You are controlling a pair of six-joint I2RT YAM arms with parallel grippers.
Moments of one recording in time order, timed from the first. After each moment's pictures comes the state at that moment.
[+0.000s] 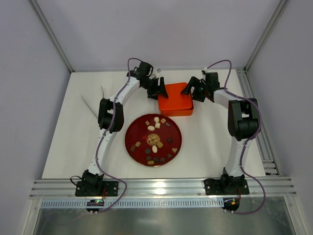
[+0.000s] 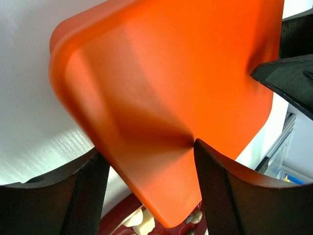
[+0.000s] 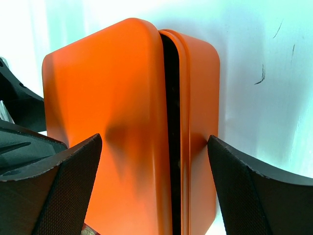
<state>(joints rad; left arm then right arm) -0.41 2.59 2.42 -0.82 0.62 -0.39 0.12 2.04 1.37 -0.05 -0.40 0.53</state>
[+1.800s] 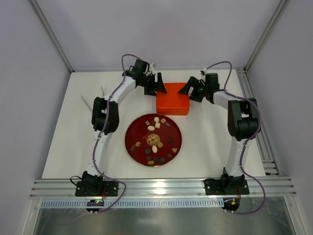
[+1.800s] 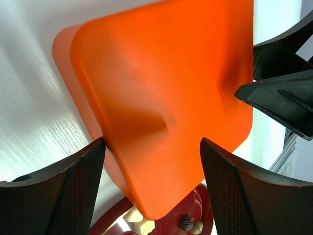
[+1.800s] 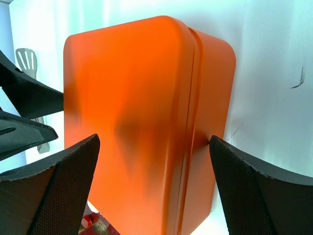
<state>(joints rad) -0.39 2.44 2.21 -0.64 0.55 -0.43 0.12 2.04 1.34 0.04 -0.49 0.57</state>
